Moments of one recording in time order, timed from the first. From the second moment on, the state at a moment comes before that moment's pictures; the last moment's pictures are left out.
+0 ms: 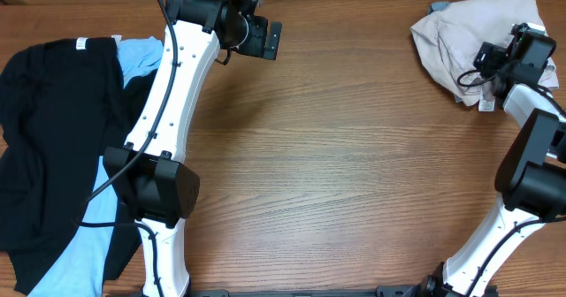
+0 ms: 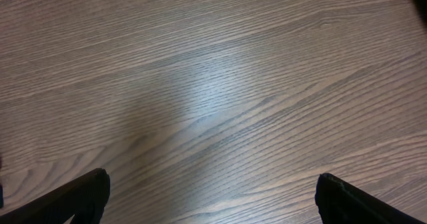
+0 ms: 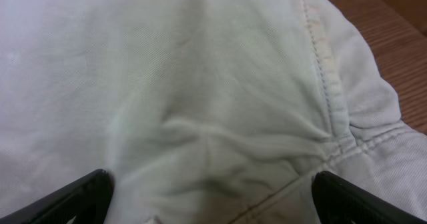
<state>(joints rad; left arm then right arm) -0.28 2.16 2.29 -1.20 0.13 -0.07 -0.41 2.20 1.47 0.08 0.08 -0.04</state>
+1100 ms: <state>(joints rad) -0.28 2.16 2.29 -1.20 0.12 -0.07 -0.38 0.98 1.47 -0.47 -0.61 0.01</state>
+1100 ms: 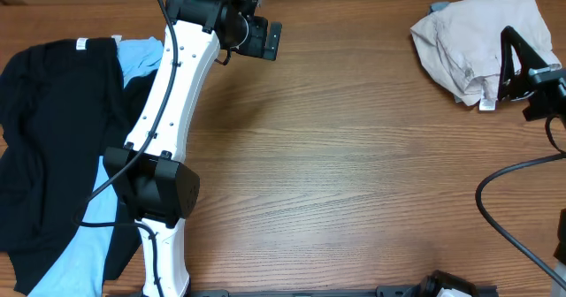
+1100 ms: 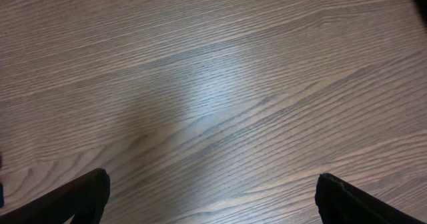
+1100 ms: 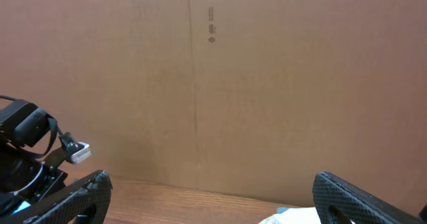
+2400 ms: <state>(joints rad) -0.28 2.16 2.28 -1.20 0.12 -0.07 0.03 0.09 0.02 0.11 -0.16 0.10</state>
